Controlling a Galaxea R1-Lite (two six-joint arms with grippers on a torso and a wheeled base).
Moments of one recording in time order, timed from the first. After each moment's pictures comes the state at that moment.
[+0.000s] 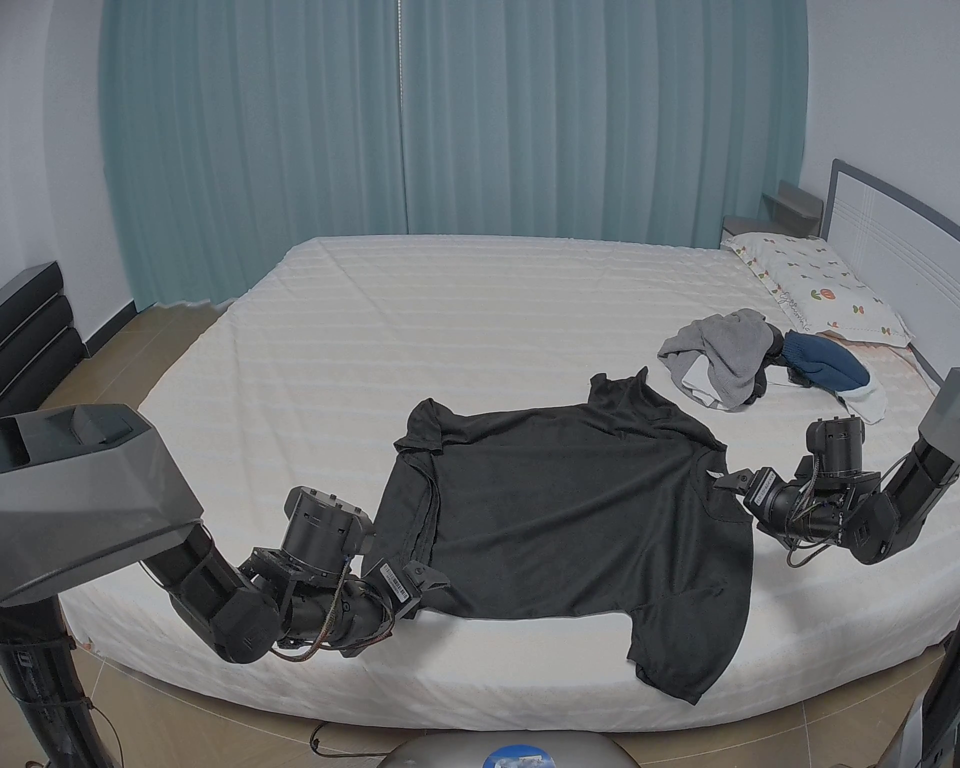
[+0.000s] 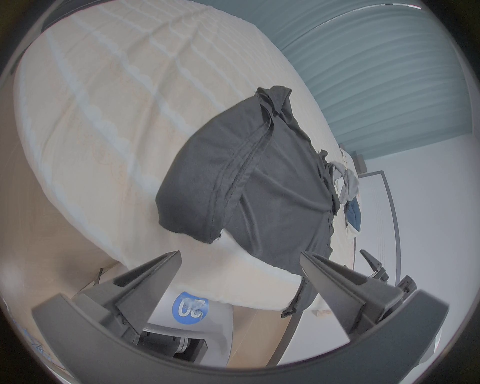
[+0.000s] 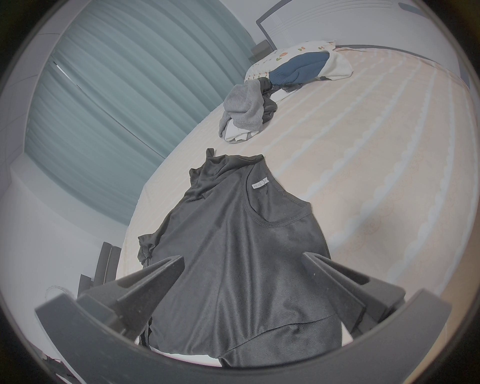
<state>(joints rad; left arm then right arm) -0.51 2.10 -0.66 -0.62 -0.13 -1.12 0.07 2.04 -0.67 -0.76 0.08 0.73</state>
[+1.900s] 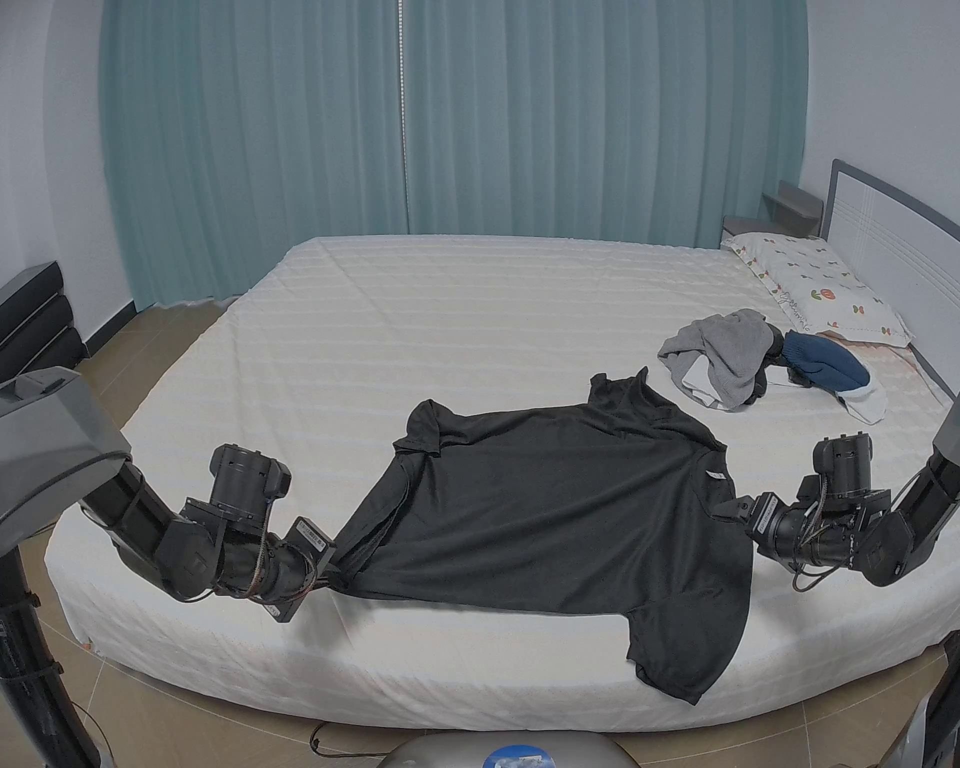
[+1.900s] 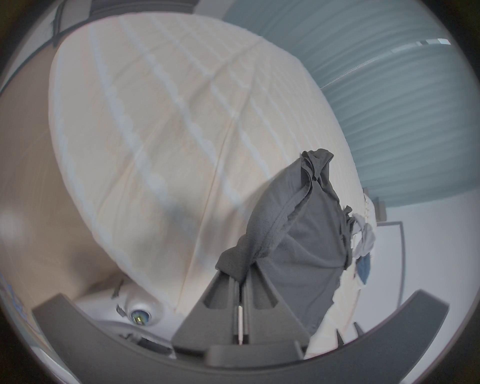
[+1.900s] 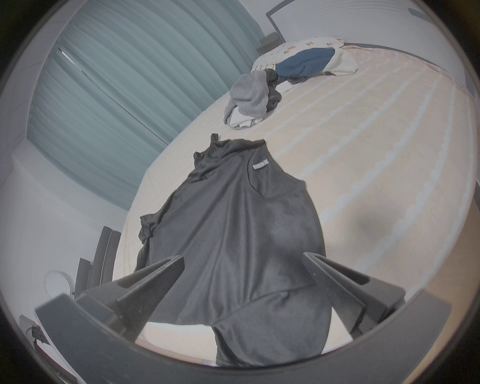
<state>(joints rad) -0.25 2.03 -0.71 -0.42 -0.17 -1.20 0.10 1.97 -0.52 -0.76 0.11 0.69</state>
